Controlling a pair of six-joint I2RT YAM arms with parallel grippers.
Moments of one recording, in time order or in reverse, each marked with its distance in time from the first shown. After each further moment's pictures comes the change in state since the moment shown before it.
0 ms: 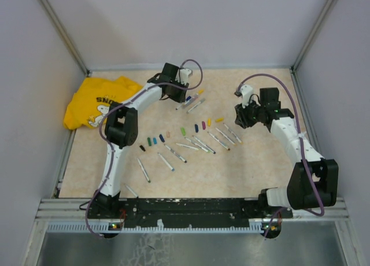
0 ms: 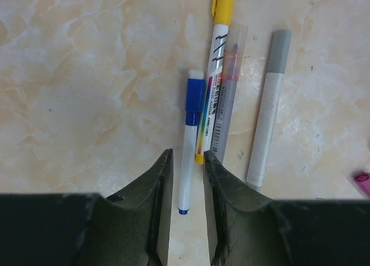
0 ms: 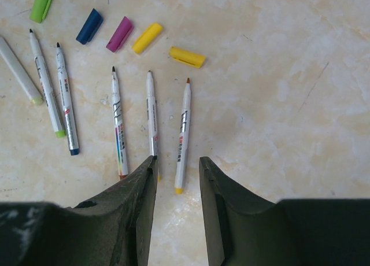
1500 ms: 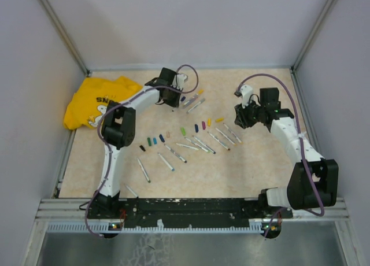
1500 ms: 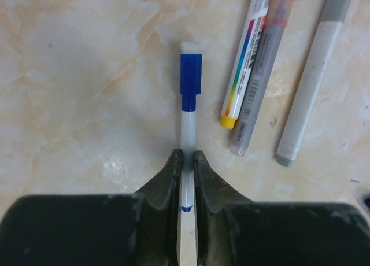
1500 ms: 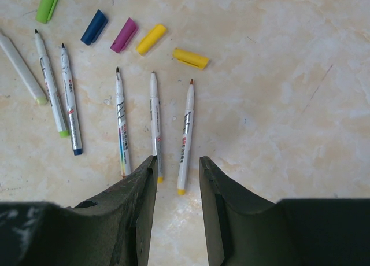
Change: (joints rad) left arm 0.018 -0.025 -0.108 0.007 -0.053 -0.013; right arm 0.000 0.000 0.000 0.000 -0.014 0.000
